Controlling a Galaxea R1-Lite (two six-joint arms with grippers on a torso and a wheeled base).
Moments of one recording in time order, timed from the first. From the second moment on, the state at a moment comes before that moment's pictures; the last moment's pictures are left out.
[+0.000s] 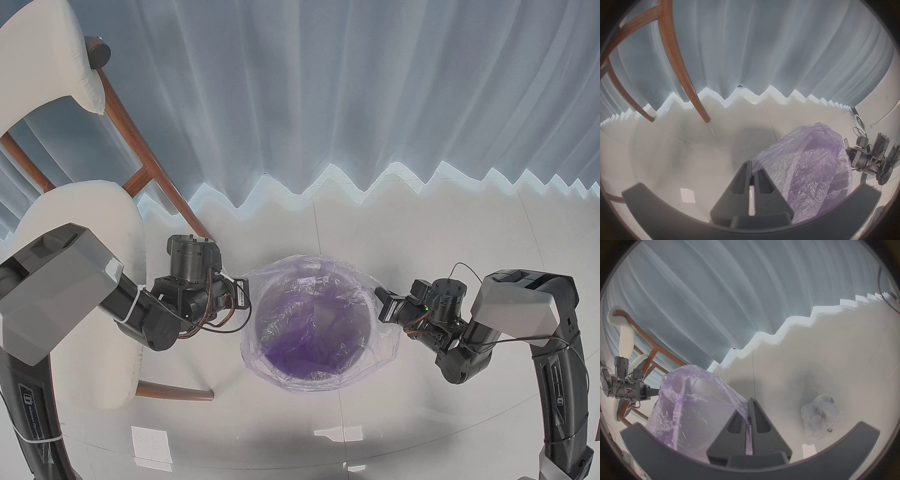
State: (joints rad) left arm -0.36 2.24 -1.06 -0.69 0.10 -0.19; right arm 0.20 2.54 -1.00 -1.37 0.13 0.38
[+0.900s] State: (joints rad) left arm -0.43 2.20 -0.93 -0.67 0.15 -0.18; right arm 0.20 2.52 -0.93 -1.37 0.13 0.38
